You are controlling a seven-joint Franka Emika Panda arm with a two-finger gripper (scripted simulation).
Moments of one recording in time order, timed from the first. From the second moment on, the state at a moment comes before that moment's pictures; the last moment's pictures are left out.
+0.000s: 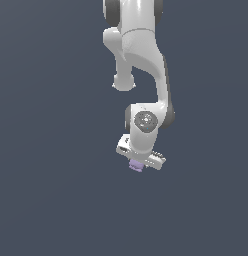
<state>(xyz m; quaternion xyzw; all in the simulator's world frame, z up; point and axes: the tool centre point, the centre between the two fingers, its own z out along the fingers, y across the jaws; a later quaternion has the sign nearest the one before) 0.051 0.064 0.040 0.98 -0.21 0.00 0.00</state>
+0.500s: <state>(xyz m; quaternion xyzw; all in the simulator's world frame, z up) 0.049 0.058 0.042 0.98 -0.21 0.00 0.00</state>
